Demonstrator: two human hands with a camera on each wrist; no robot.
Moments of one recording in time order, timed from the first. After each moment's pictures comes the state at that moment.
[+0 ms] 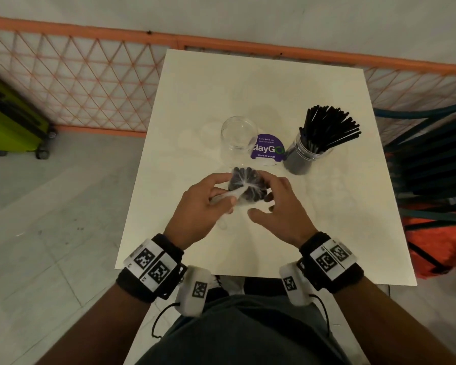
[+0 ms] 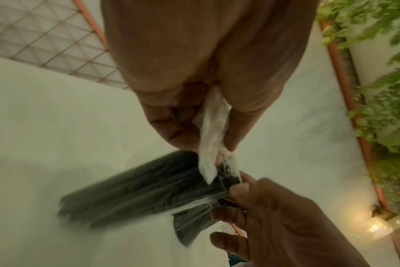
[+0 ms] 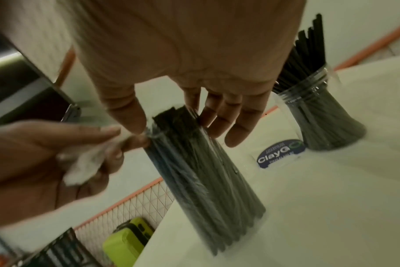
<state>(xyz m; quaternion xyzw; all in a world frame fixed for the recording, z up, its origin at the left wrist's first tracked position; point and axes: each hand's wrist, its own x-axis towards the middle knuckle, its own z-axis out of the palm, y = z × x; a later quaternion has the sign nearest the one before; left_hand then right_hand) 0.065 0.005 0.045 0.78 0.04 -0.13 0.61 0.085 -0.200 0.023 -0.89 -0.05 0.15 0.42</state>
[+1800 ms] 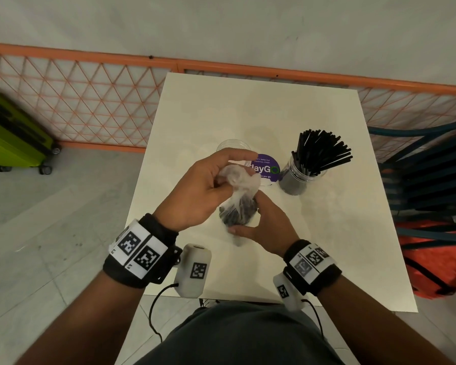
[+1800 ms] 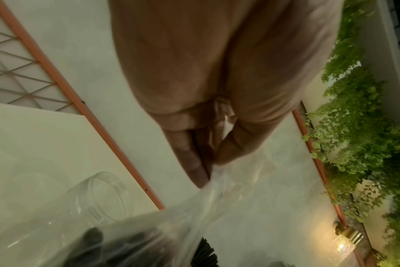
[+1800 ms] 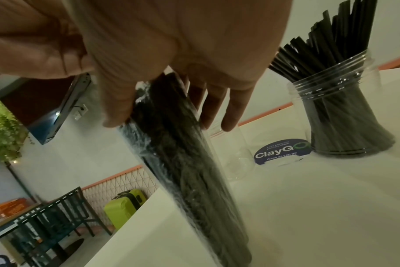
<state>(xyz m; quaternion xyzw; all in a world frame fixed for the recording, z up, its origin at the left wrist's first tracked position) 0.125 -0.008 0.119 0.74 -0.14 -0.11 0.65 0.117 -0.195 0.013 -0.88 -0.10 0.16 0.43</state>
